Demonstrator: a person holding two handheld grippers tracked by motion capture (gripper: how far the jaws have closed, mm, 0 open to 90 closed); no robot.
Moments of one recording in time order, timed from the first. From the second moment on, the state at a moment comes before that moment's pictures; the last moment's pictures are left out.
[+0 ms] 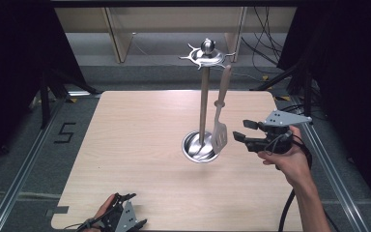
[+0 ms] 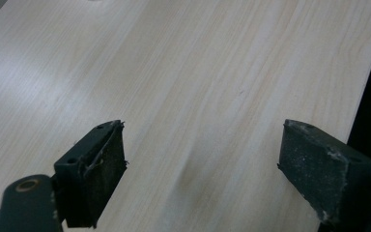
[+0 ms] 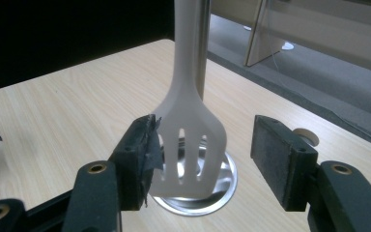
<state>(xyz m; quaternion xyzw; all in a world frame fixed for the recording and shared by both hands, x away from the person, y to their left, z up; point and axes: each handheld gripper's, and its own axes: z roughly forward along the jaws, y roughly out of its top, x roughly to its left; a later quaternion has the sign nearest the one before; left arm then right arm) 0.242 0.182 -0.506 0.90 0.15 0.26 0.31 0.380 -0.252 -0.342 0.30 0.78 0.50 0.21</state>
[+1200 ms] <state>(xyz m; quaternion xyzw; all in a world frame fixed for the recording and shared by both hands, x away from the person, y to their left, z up) 0.242 0.181 -0.507 0.90 0.15 0.26 0.31 0.346 -0.266 -0.391 0.34 0.80 0.46 0.18</state>
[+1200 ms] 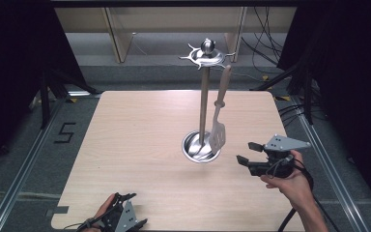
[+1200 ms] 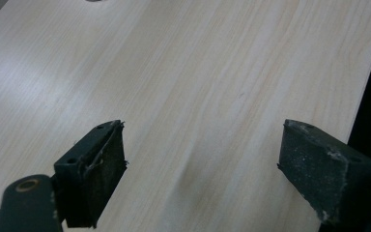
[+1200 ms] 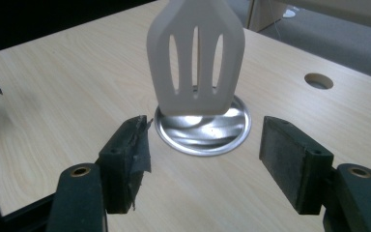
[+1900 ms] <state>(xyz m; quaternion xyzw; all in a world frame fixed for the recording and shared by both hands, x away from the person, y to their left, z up) 0.242 0.182 -0.505 0.91 0.15 0.26 0.30 0.334 -0.275 -0.411 0.35 0.81 0.44 0.17</state>
